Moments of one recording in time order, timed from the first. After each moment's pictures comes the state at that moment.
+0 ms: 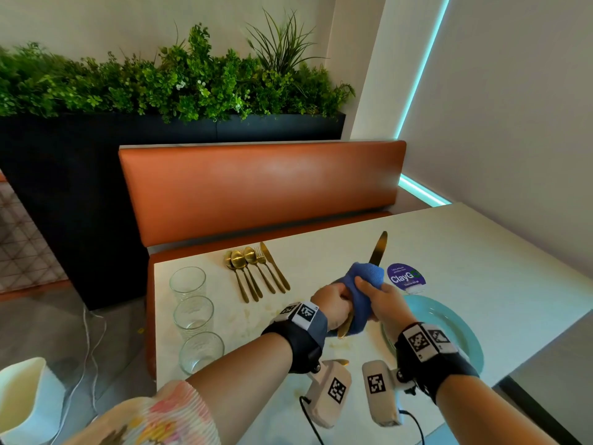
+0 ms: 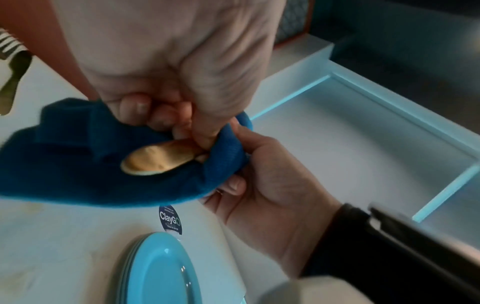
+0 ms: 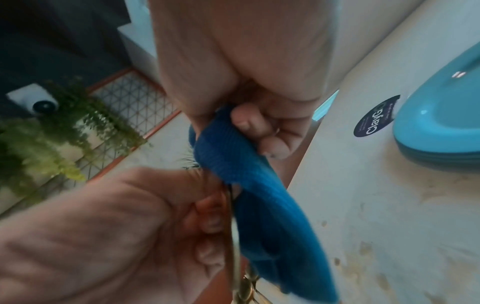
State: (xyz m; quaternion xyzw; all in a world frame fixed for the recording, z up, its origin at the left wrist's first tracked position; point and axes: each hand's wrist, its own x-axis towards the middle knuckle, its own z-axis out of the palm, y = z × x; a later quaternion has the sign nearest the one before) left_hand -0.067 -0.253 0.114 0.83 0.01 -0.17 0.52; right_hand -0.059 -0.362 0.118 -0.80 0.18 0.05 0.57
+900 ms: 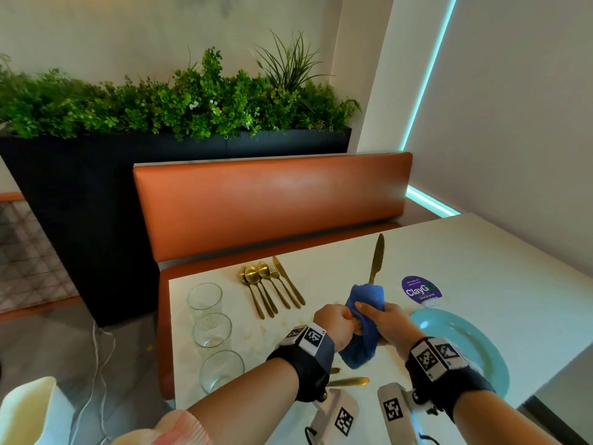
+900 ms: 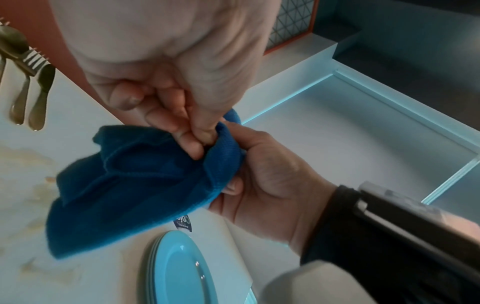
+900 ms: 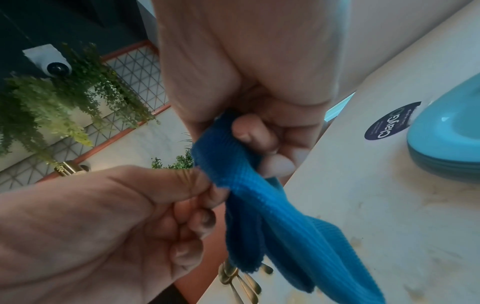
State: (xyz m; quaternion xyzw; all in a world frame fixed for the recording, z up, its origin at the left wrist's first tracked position) left_hand -0.065 -0.224 0.099 0.89 0.01 -0.16 0.43; right_hand -0.054 -0.339 0.110 -0.82 0.19 0.12 0.52
